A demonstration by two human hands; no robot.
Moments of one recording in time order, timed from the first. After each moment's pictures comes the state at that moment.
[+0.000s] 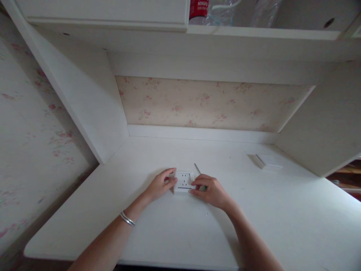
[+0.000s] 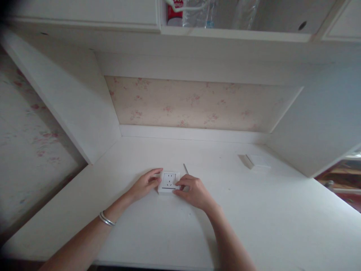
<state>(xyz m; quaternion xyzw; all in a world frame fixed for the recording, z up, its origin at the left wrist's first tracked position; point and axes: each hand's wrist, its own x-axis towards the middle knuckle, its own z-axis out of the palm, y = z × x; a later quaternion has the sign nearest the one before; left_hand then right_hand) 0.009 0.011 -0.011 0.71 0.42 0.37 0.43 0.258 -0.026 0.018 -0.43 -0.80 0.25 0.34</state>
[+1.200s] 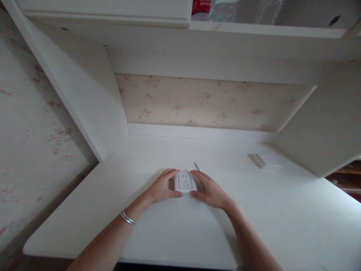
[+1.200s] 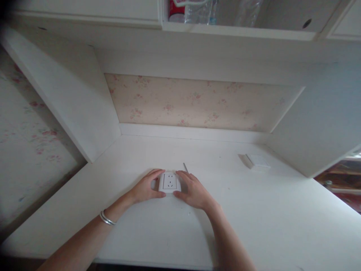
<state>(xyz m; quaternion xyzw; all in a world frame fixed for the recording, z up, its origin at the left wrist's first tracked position) 0.011 0.005 -0.007 0.79 0.39 0.33 0.33 0.264 -0.024 0.013 -0.45 -0.84 0.19 0.25</state>
